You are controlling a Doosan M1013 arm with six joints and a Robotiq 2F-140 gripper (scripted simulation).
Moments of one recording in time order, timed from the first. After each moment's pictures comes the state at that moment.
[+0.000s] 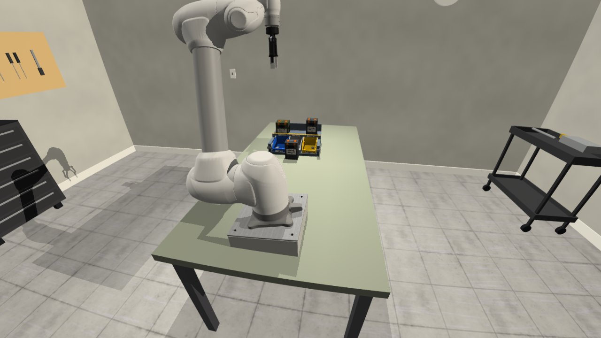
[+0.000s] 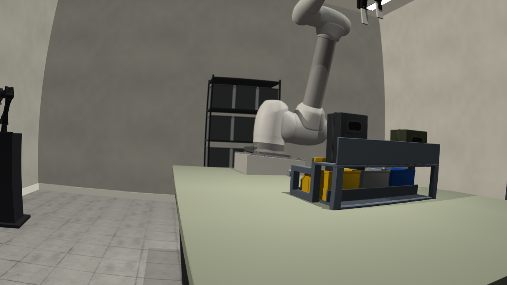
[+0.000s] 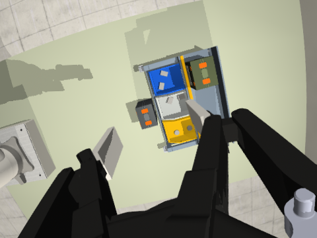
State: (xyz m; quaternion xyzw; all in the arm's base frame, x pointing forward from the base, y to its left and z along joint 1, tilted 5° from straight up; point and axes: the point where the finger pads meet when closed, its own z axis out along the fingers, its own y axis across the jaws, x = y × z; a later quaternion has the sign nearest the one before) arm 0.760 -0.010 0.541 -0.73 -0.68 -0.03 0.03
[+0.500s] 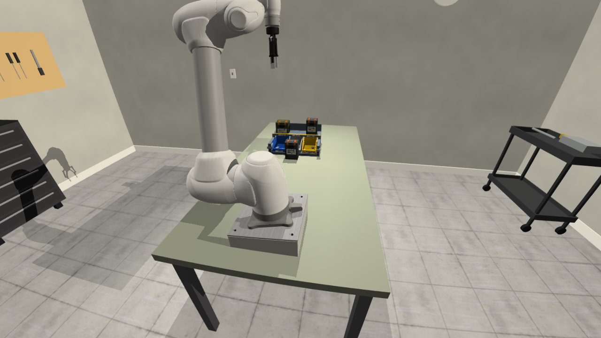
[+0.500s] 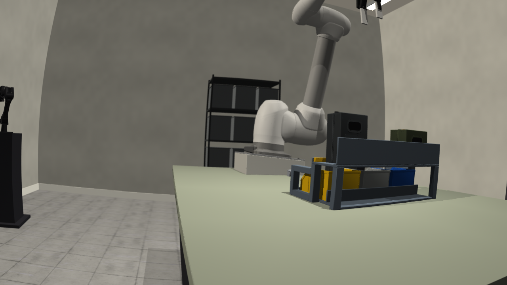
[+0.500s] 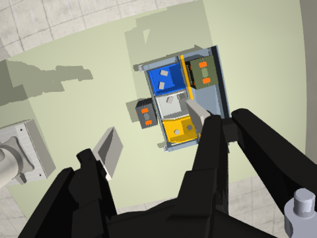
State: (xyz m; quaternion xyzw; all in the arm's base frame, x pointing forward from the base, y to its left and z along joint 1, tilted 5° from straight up) arm 0.760 -0.011 0.541 -0.73 -0.68 -0.03 0.03
